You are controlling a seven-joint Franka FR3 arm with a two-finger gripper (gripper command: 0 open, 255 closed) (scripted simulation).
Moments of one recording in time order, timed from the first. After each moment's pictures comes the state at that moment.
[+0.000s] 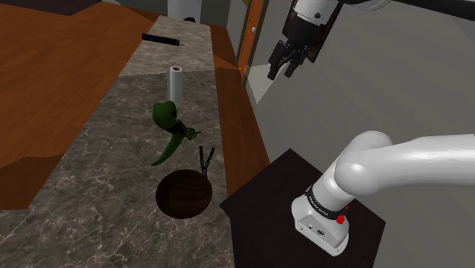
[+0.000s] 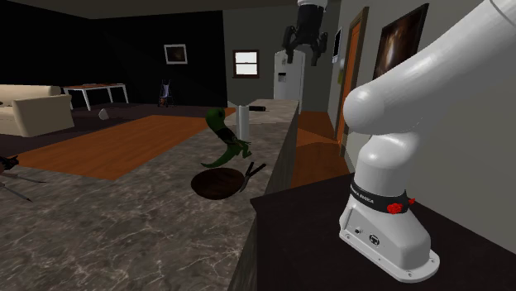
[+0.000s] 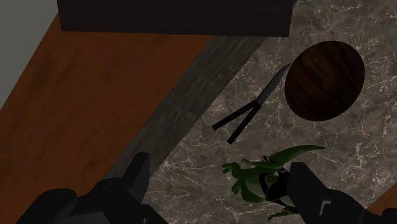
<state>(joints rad) 0.01 -0.79 0.01 -2.40 0.08 1.68 0.05</state>
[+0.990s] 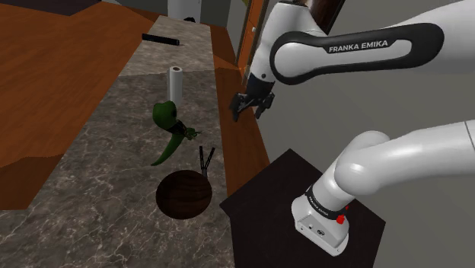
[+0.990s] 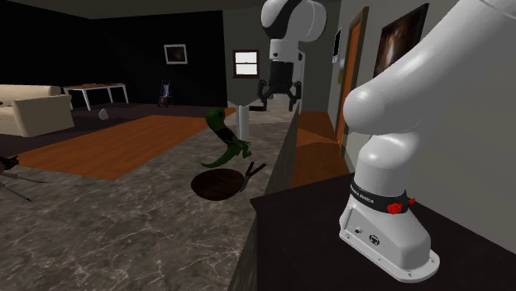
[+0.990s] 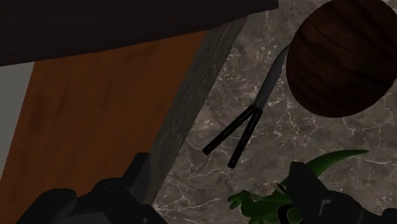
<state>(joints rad) 0.02 -0.64 0.23 -2.68 0.20 2.11 0.37</state>
